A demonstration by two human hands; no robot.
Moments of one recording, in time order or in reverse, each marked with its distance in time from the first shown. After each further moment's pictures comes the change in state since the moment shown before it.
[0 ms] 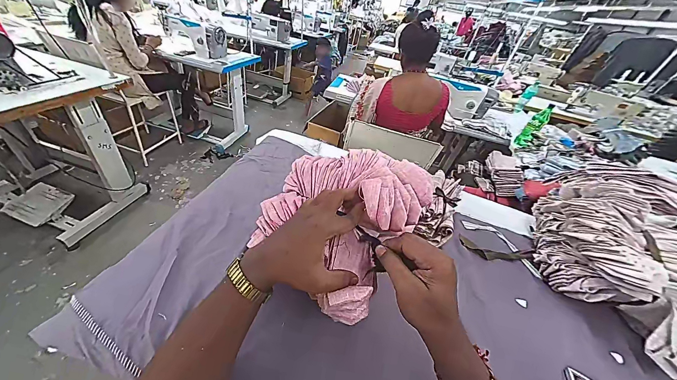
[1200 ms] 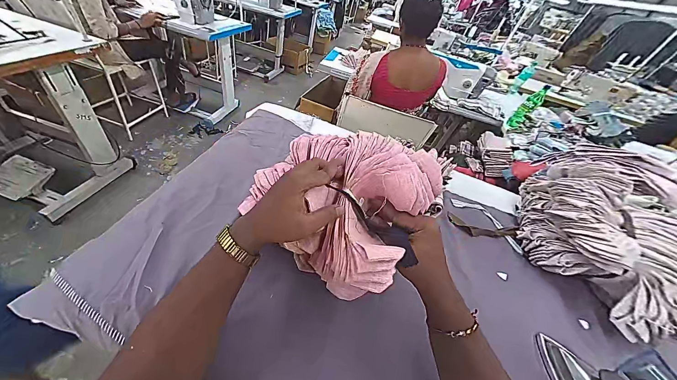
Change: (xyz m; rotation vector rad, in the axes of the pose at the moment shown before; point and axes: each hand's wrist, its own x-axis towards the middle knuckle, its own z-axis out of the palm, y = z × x) left_hand -0.003 -0.024 0.014 -0.253 0.212 -0.146; right_hand 0.000 0.050 -0.011 0.092 -0.156 0.152
